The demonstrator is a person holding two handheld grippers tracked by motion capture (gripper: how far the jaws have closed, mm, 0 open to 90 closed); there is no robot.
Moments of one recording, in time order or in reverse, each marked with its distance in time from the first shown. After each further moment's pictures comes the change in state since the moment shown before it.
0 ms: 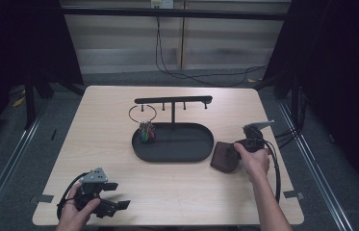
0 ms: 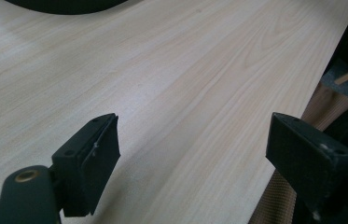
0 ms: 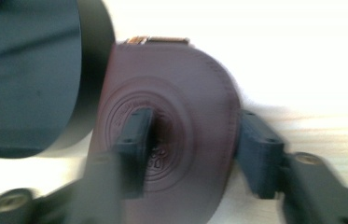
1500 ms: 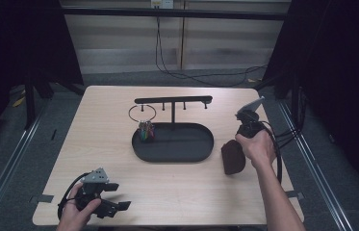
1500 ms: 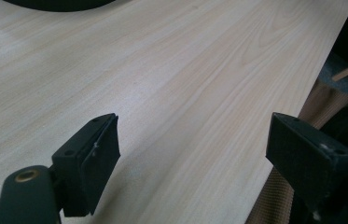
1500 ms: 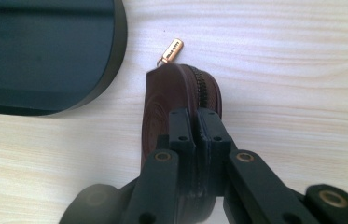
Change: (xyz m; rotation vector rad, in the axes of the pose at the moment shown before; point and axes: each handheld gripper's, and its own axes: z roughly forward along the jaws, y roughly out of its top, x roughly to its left) left arm -0.001 0.001 0.002 0.010 -0.011 0.004; right arm 0.061 0.022 -0.055 0.114 -0.281 -0.206
